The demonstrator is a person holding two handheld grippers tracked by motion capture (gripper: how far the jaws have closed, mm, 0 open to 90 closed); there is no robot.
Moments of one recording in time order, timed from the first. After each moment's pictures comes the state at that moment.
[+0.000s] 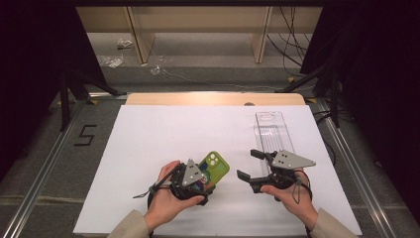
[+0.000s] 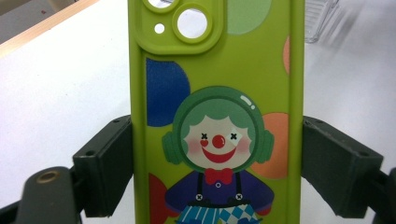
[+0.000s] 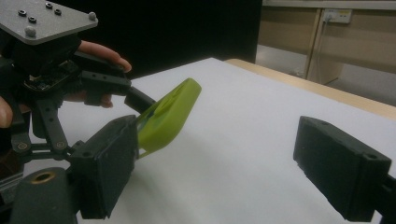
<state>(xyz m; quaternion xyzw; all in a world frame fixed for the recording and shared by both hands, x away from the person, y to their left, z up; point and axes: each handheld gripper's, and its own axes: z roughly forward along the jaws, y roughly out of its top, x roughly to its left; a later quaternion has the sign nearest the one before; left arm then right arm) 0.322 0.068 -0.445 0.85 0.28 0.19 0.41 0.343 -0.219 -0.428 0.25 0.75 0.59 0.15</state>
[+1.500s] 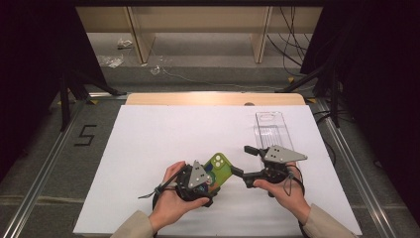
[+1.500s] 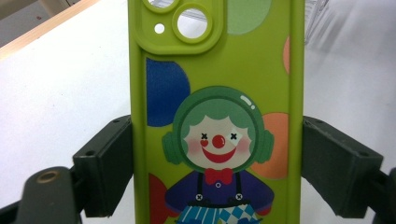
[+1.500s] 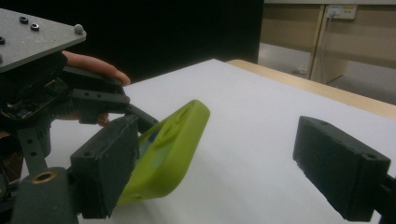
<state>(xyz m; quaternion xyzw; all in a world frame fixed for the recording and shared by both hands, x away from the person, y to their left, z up) 0.320 0.055 -0.446 0.85 0.27 0.19 0.41 0.355 -0.203 -0.425 0.26 0.75 0.59 0.14</state>
